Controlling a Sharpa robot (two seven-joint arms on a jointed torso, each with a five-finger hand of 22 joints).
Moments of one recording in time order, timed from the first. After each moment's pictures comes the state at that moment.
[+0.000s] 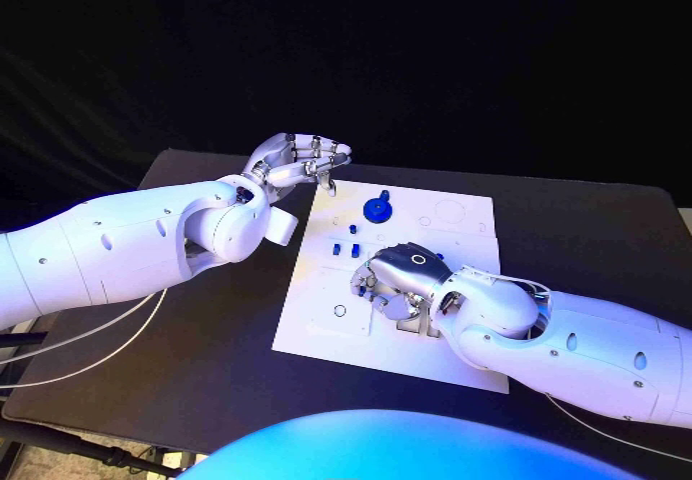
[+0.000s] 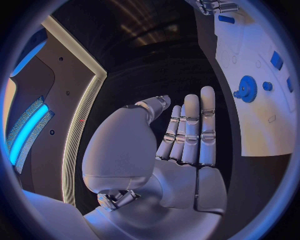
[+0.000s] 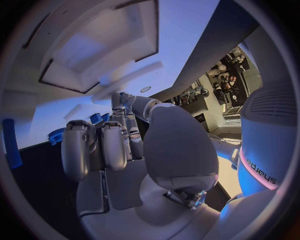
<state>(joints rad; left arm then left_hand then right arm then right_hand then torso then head) 1.17 -0.87 -0.02 1.50 -0.17 -0.26 0.40 1.35 -0.19 0.54 0.08 0.23 0.83 0.20 0.32 0.27 0.84 0.14 0.46 0.17 1.08 0.06 1.07 0.45 0.18 1.04 0.14 0.82 0.59 1.05 -0.64 -0.13 1.64 -1.78 -0.36 -0.12 1.34 -0.15 0.68 -0.03 0.11 1.02 0.15 0.22 0.50 1.23 0.07 0.13 0.20 1.47 -0.01 1.37 1.26 0.05 1.47 0.09 1.39 1.31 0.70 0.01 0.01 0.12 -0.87</state>
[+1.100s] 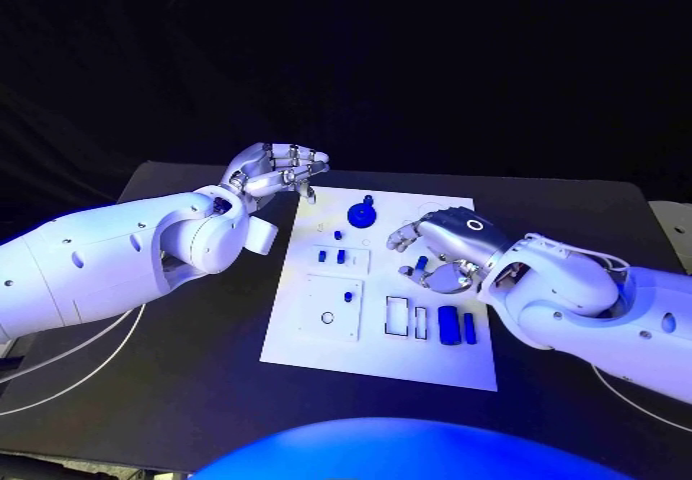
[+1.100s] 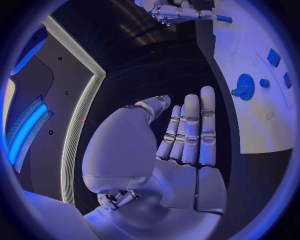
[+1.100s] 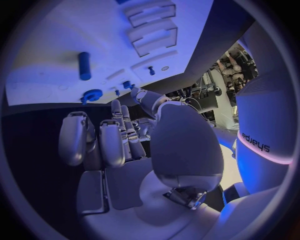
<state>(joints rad) 1.17 -0.88 -0.02 1.49 -0.17 -0.25 0.39 1.35 -0.19 0.54 0.08 0.23 0.83 0.20 0.32 0.27 0.83 0.14 0.46 0.16 1.07 0.06 1.07 0.45 0.18 1.04 0.14 0.81 0.58 1.16 -0.90 -0.11 1.80 -1.75 -0.41 -0.14 1.25 -0.24 0.61 0.01 0.13 0.92 0.17 0.14 0.46 1.07 0.11 0.07 0.15 1.47 0.01 1.34 1.20 0.06 1.41 0.13 1.23 1.31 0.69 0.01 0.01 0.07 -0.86</state>
